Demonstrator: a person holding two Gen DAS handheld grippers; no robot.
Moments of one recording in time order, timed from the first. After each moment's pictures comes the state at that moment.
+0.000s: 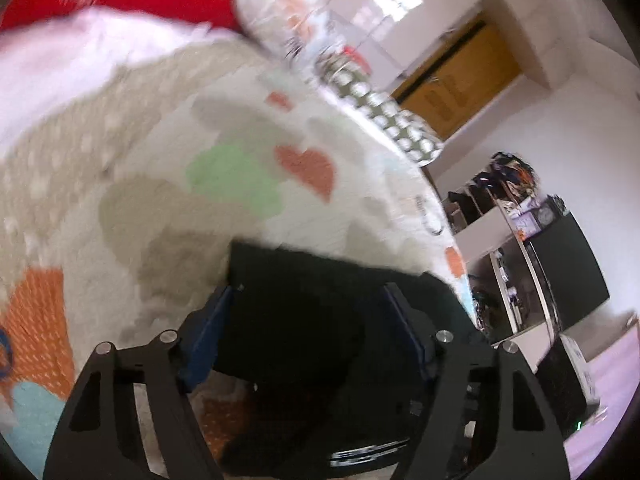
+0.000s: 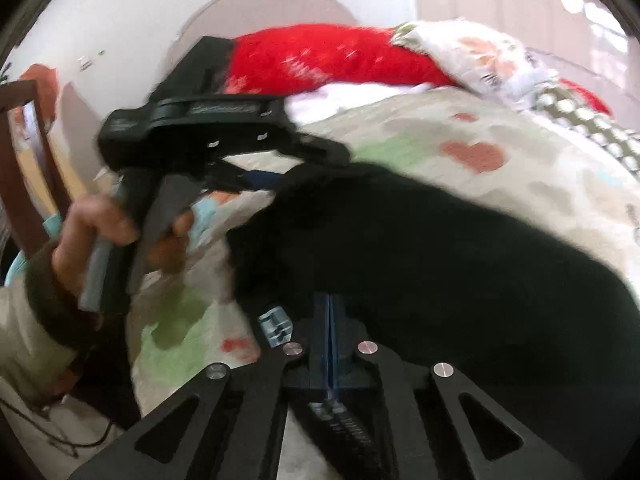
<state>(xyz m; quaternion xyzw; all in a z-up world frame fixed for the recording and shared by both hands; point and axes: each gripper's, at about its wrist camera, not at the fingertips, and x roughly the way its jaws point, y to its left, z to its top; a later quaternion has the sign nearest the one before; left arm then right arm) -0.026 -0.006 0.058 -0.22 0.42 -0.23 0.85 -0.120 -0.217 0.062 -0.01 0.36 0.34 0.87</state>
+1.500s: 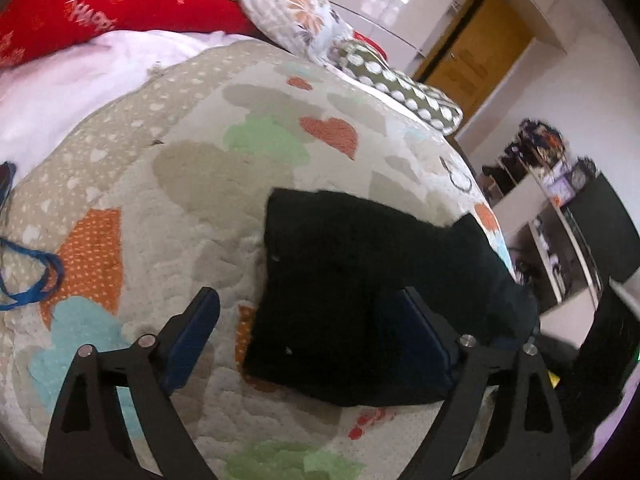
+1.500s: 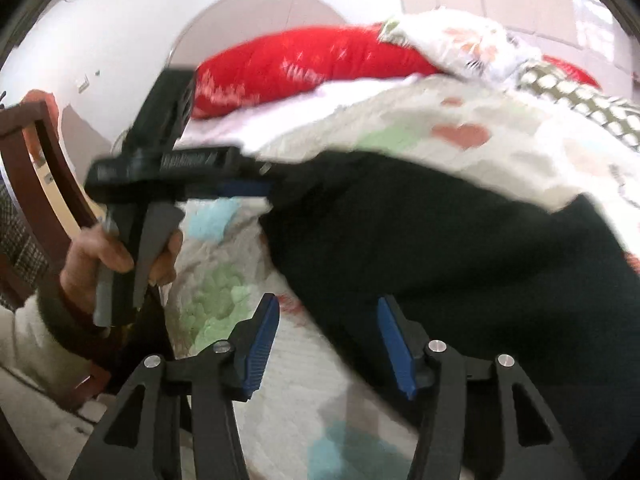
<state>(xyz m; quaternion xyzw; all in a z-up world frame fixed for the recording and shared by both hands) -0.076 -0.018 0.040 -0.14 0.45 -0.18 0.86 -0.161 -0.256 0.078 0.05 0.37 0.34 0.86</state>
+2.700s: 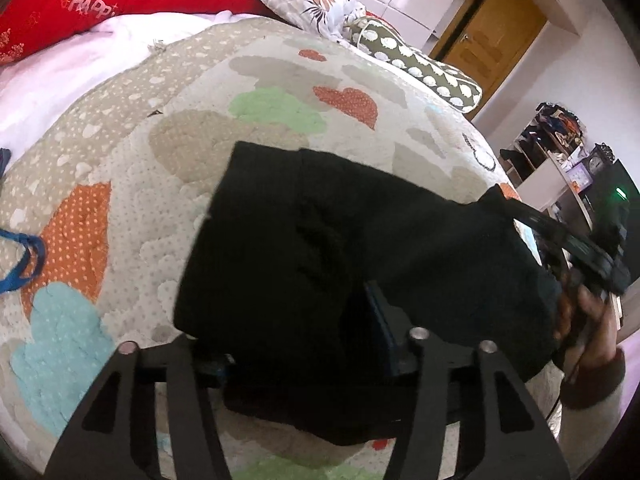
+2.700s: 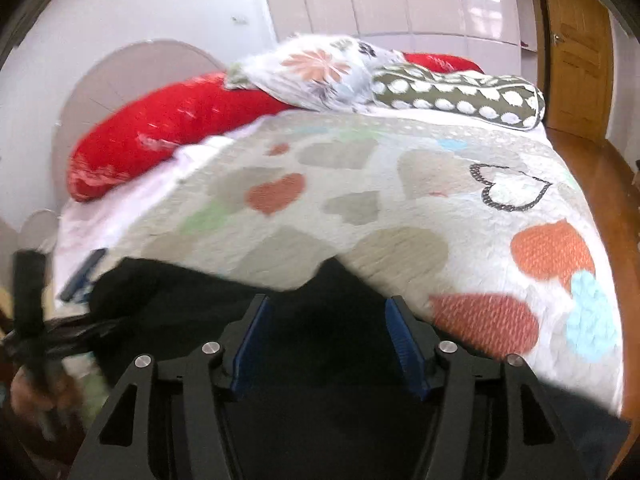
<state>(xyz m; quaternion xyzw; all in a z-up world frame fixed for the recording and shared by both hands) -0.072 -0.024 0.016 -0.12 0.47 -0.15 0.86 -0.033 -0.334 0.067 0.09 0.39 0.15 0.90</state>
